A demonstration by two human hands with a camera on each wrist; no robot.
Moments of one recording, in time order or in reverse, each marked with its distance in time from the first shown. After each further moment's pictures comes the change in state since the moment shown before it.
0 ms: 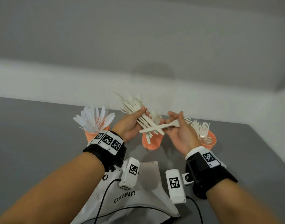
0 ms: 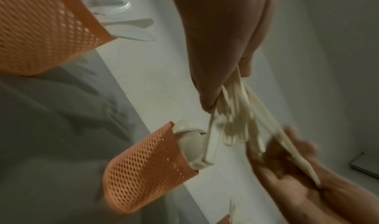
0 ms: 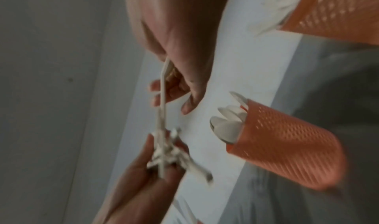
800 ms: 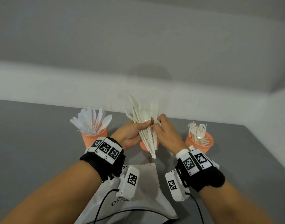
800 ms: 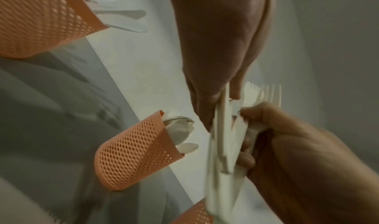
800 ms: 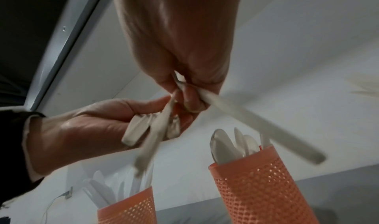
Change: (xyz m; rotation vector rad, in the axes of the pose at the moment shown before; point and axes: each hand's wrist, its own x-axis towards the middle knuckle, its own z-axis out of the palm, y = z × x) left_hand -0.010 -0.014 0.003 0.114 -0.174 -0.077; right_hand -0.007 0.005 0.017 -1.344 -0.149 -0.267
